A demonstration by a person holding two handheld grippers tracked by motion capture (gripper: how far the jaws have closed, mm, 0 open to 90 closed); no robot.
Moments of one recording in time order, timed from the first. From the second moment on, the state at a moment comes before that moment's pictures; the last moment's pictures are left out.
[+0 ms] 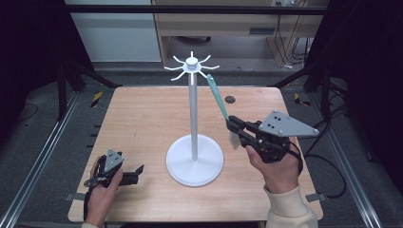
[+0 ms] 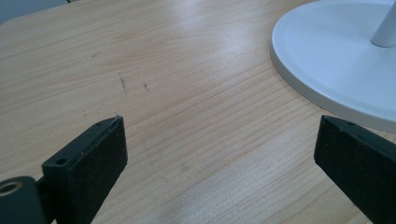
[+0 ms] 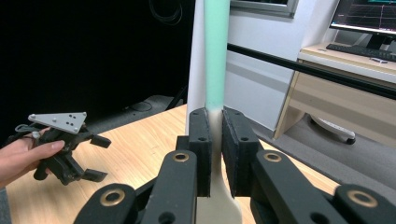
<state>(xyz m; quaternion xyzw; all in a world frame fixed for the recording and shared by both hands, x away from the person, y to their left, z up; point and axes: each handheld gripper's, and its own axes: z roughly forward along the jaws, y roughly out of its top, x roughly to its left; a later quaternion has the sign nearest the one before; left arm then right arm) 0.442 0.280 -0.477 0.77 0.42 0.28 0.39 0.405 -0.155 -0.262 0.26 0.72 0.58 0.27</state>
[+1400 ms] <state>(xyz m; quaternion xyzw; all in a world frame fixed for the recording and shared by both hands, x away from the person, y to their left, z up) 0.442 0.281 -0.478 0.77 0.42 0.28 0.39 0.433 -0.128 -0.268 0.27 0.74 0.56 0.26</state>
